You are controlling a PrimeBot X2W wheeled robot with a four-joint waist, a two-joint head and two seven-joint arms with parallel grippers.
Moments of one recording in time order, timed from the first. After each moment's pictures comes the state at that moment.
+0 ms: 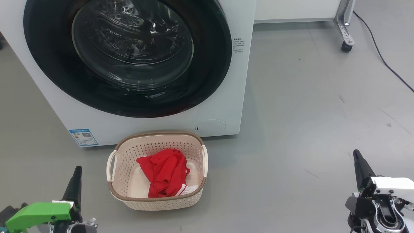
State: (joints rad) left arm -0.05 0.08 0.01 0.27 -1.67 -0.12 0.06; right arm -0.05 -0.08 -0.08 0.28 1.66 0.12 0.06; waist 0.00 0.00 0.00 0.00
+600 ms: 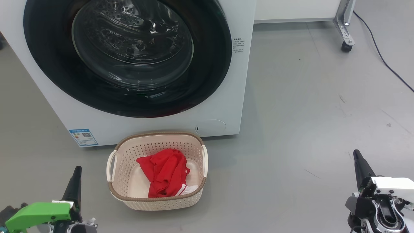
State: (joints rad) left arm -0.05 0.08 0.02 0.27 -1.67 -0.12 0.06; right arm -0.05 -0.08 -0.08 0.28 1.66 0.12 0.06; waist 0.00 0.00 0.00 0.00
